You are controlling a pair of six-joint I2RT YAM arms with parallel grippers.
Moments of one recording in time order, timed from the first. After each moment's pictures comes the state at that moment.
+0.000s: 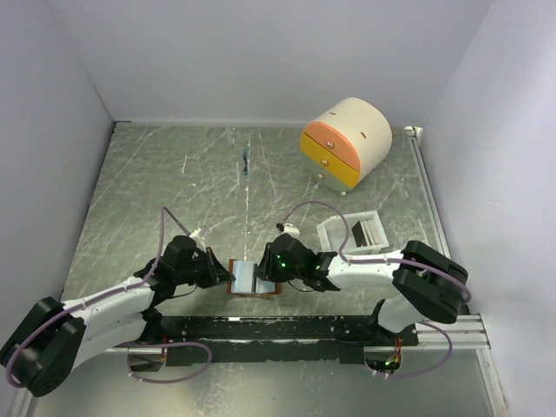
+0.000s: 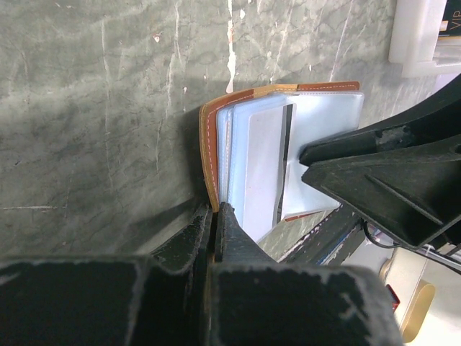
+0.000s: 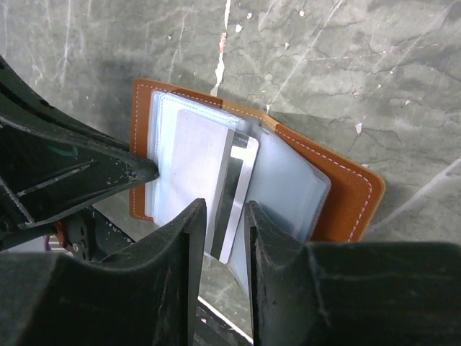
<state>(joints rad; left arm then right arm) -0.60 0.97 0.15 0.13 0.32 -0.90 1.07 1.46 0.57 0.17 0.07 0.99</state>
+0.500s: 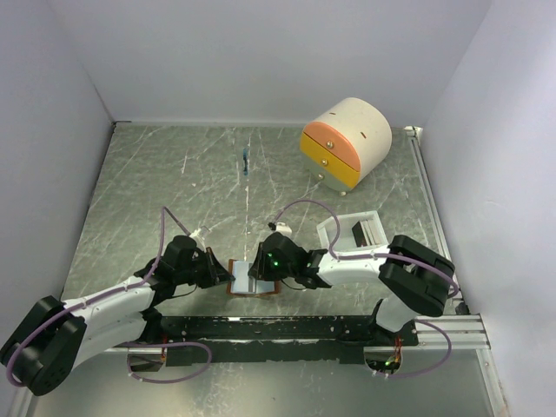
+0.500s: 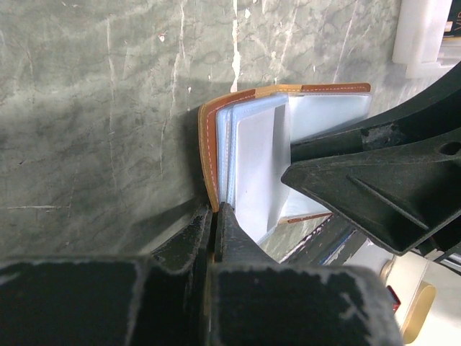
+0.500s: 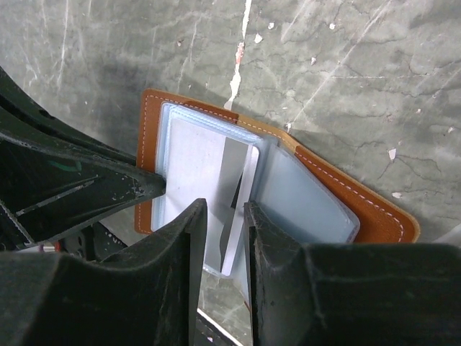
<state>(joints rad) -0.60 0.98 0.15 0.13 0.32 -0.90 1.08 1.56 0.64 0.17 0.07 0.98</state>
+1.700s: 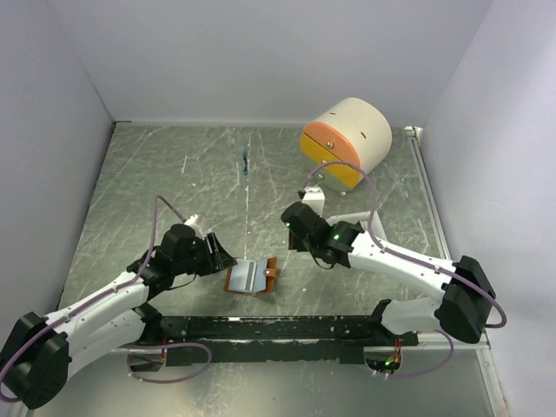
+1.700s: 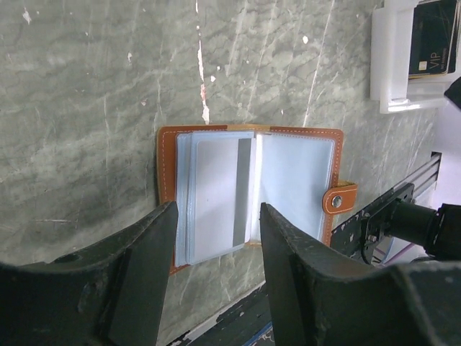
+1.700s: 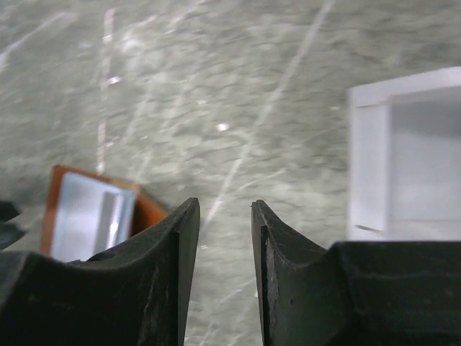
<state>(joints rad) -0.60 0.88 0.30 -0.08 0.20 -0.84 0.97 1.28 0.90 -0.50 0.44 0.71</state>
